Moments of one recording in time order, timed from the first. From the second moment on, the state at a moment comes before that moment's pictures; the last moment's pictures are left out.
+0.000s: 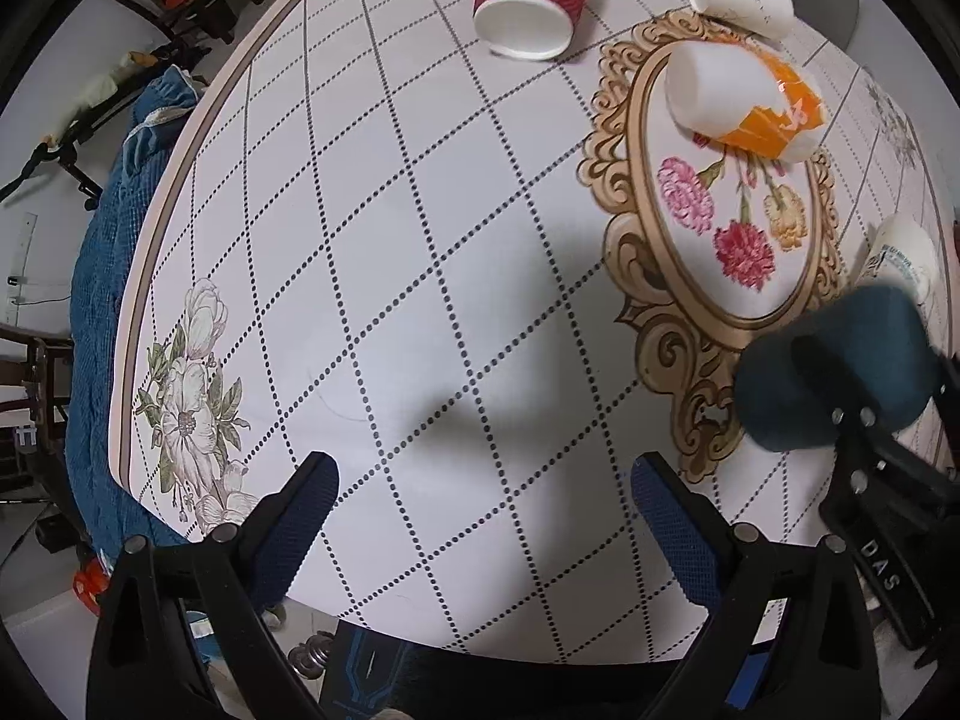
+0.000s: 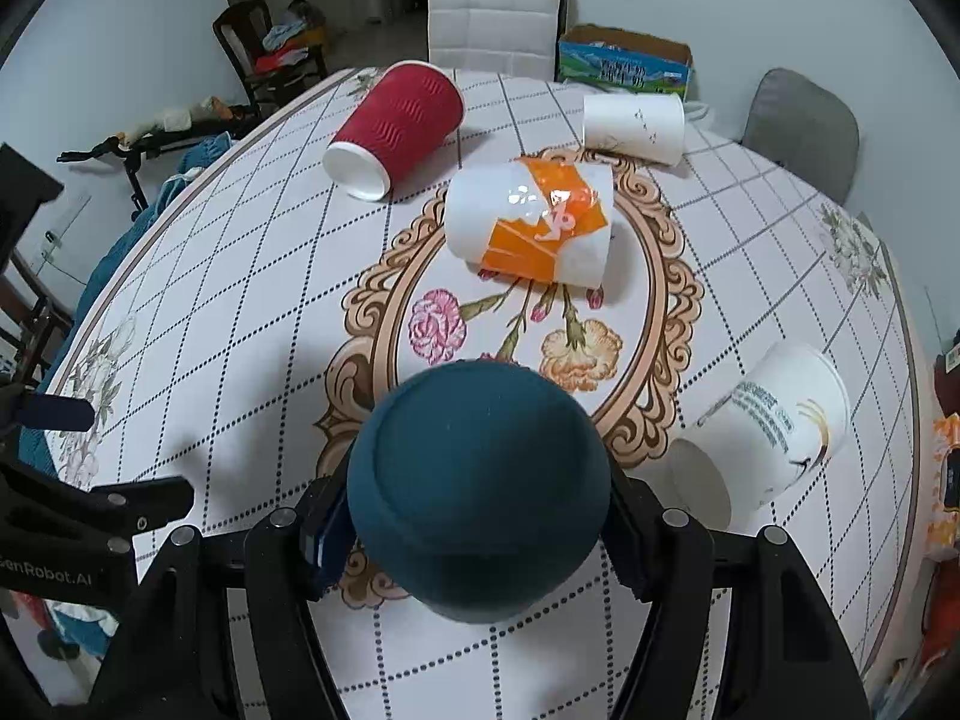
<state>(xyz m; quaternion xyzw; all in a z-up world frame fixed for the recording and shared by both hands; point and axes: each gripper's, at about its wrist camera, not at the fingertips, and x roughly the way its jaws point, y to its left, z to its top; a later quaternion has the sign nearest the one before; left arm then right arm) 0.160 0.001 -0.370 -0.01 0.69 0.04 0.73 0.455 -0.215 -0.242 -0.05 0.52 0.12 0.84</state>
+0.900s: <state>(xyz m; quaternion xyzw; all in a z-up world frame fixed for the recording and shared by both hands) 0.098 -0.035 -0.231 0.01 0.58 0.00 0.82 0.344 -0.291 -0.095 -0.01 0.50 -0.03 0.87</state>
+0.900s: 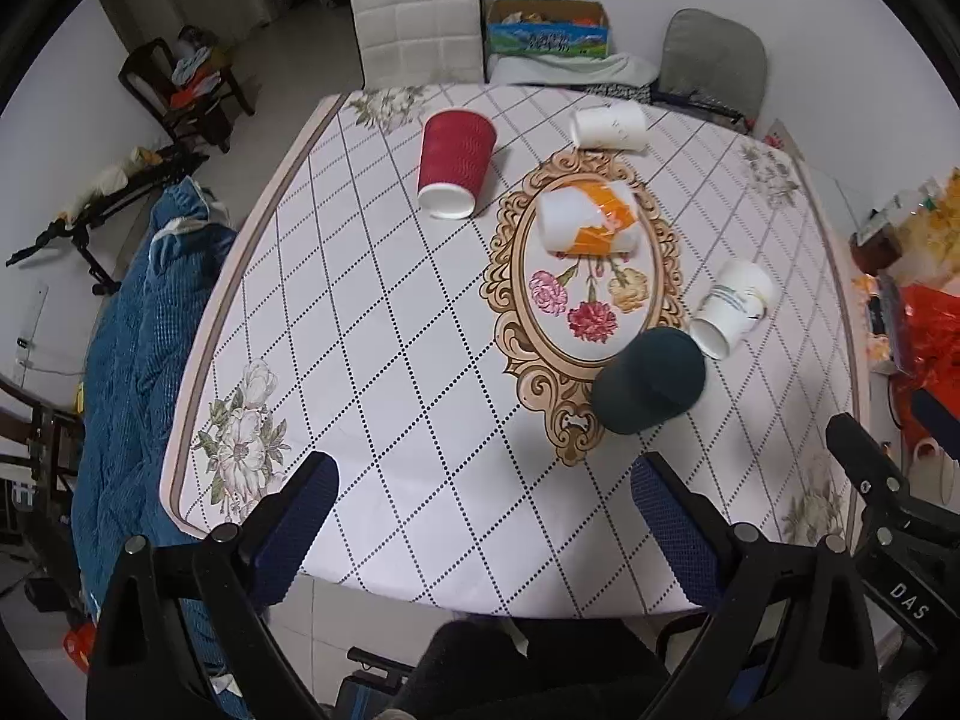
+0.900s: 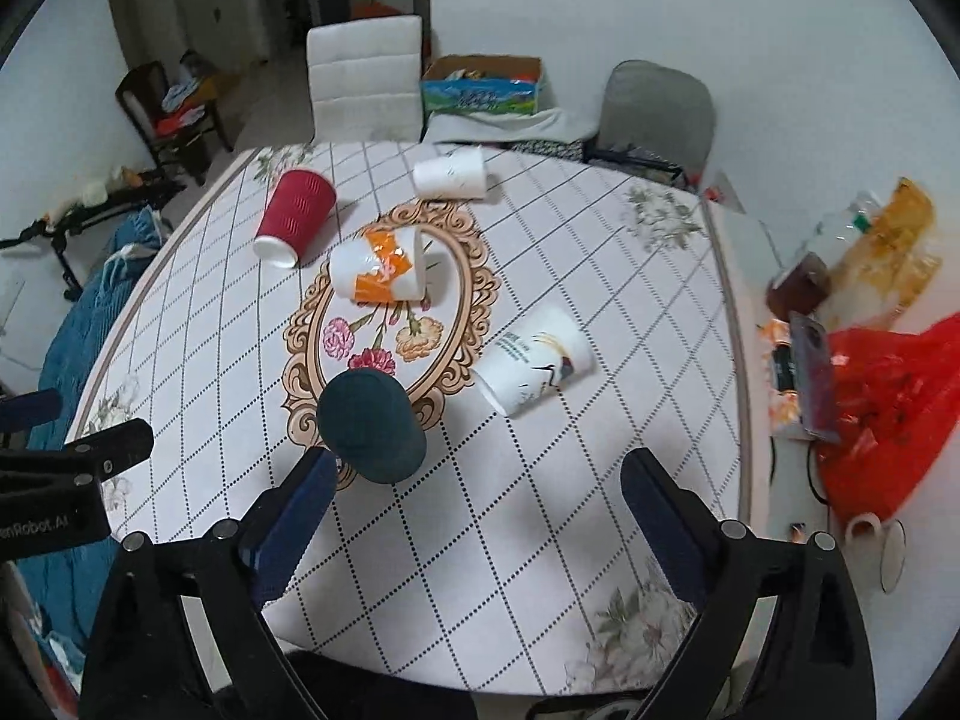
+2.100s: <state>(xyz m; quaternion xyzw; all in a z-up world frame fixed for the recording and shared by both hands) -0.109 0.000 -0.056 0.03 0.42 -0.05 0.91 0.059 -0.242 0.122 0.01 0.36 -0.08 0.93</state>
